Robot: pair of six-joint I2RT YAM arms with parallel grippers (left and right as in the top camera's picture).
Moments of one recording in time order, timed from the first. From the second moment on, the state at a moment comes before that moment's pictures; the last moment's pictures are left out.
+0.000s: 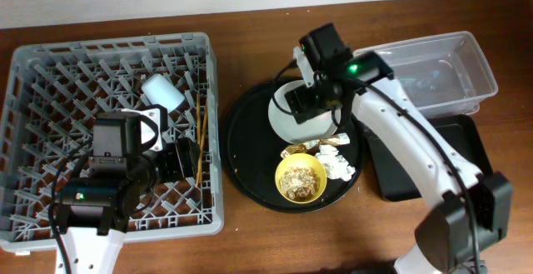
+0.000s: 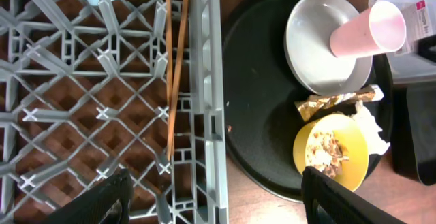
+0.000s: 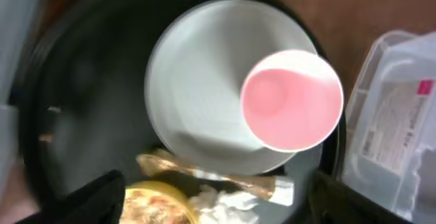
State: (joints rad) left arm -0.12 1.08 1.10 -0.98 0.21 -0.25; right arm 0.38 1.75 1.54 -0.99 0.00 0.02
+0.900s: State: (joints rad) left arm -0.12 1.08 1.09 -0.30 1.27 -0.22; right arm 0.29 1.46 1.87 -1.25 -1.22 -0.36
